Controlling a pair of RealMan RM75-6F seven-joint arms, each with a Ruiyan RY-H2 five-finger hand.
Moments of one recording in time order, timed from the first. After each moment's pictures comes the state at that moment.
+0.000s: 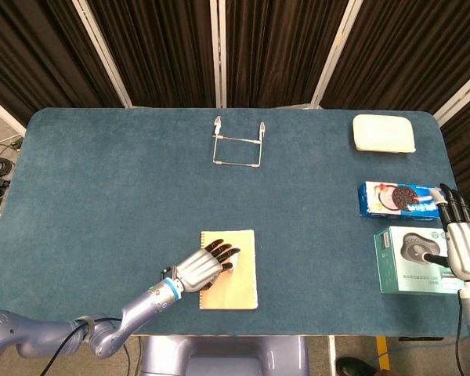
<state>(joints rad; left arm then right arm) -0.81 -1.75 -0.01 -1.41 1.38 0.82 0.31 0.20 -1.10 0.16 -1.50 -1.40 1.41 0.07</state>
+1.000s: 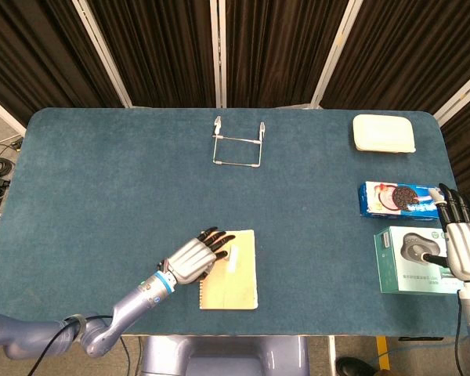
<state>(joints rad) -0.78 -1.68 -0.04 -1.48 1.41 0.91 0.27 0.20 -1.10 0.16 -1.51 -1.41 1.42 0.07</state>
